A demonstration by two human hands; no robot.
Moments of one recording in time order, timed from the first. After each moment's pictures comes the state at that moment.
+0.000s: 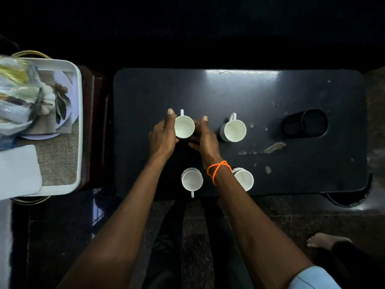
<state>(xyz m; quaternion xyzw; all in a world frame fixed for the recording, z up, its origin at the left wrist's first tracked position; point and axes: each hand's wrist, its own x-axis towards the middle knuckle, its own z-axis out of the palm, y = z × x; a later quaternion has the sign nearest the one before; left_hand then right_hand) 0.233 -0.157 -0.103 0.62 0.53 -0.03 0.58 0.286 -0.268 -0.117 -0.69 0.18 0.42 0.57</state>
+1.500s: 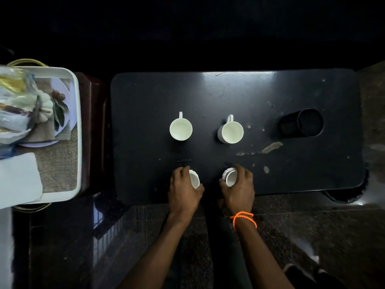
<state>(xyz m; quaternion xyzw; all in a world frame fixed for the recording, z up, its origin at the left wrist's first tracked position) 0.141 -0.271 -0.118 0.82 0.41 -0.18 0.35 0.215 -0.405 -0.118 -0.94 0.07 0.24 0.22</state>
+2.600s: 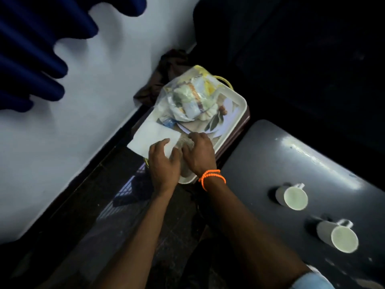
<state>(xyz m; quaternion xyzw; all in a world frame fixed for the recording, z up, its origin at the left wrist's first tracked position) -0.002 0.003 -0.061 0.60 0.70 0.28 0.29 0.111 0.002 -0.065 -0.76 -0.47 0.35 0.29</state>
